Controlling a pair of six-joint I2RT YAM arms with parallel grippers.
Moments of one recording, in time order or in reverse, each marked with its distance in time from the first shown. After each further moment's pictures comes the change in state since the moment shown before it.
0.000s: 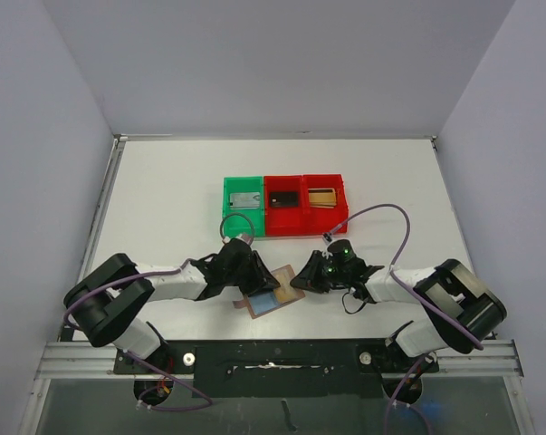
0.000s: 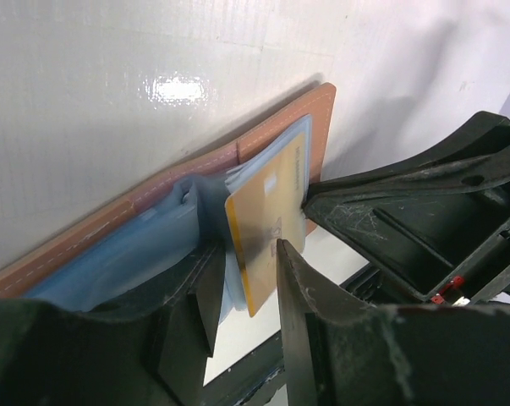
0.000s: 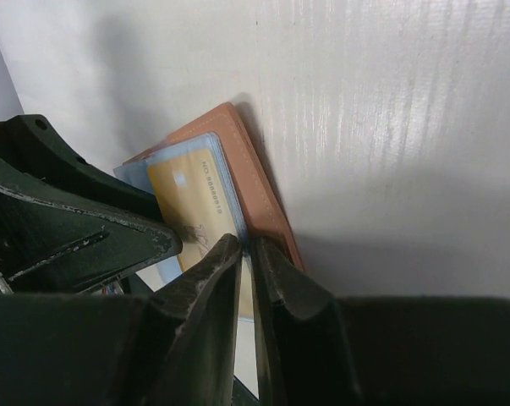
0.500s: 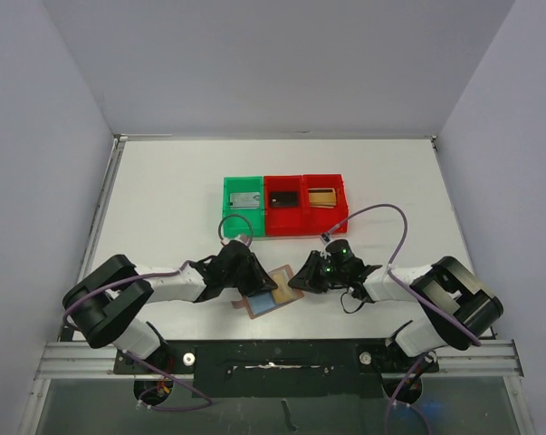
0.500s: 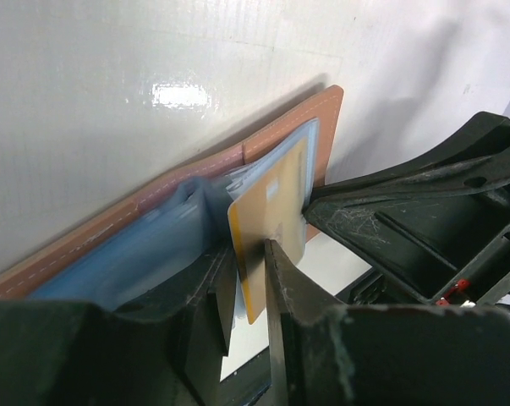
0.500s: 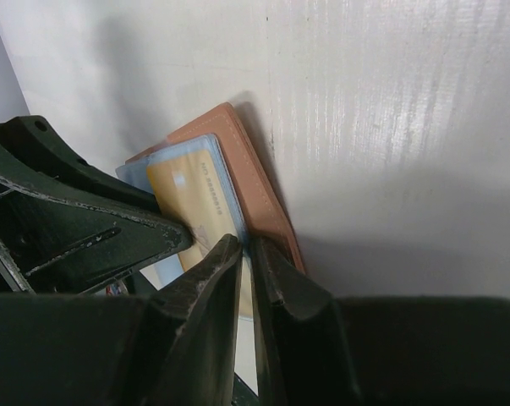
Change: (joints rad) left arm -0.003 -0.002 -0.027 0.039 -0.012 -0.002; right arm 0.016 0.023 0.003 0.025 -0.005 0.014
